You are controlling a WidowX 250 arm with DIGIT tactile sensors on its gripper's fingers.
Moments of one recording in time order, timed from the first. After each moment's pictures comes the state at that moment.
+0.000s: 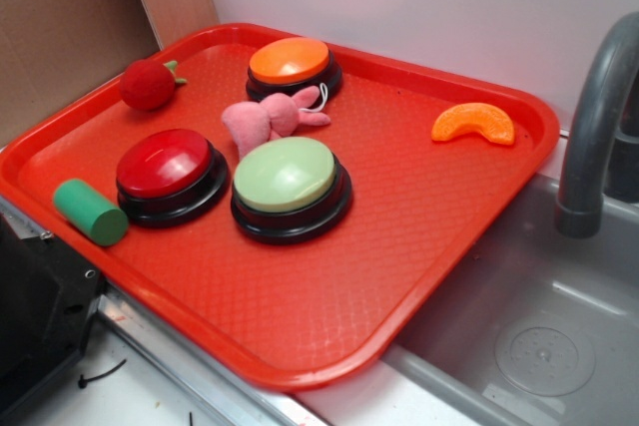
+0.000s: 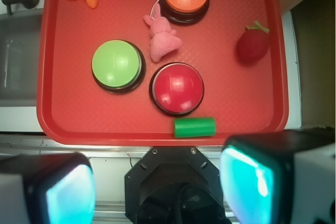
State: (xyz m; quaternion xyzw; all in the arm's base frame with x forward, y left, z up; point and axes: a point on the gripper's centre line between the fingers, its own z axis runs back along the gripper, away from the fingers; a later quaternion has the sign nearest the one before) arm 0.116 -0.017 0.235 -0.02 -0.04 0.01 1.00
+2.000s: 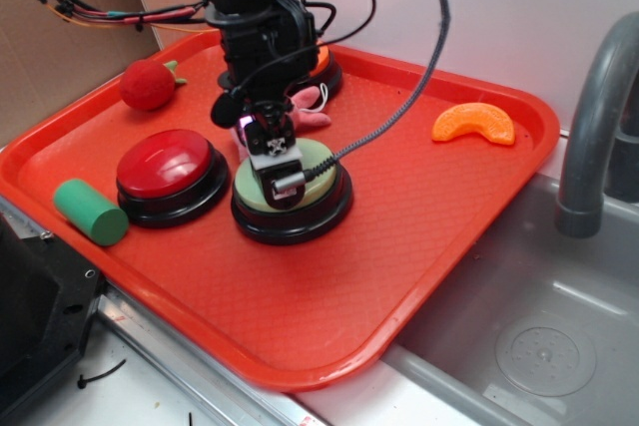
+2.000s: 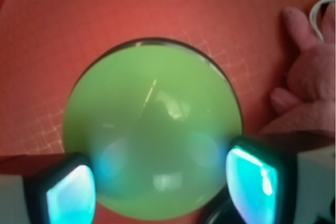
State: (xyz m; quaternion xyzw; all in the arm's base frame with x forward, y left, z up) arm 0.210 -0.077 0.053 -0.04 0.01 -0.22 0.97
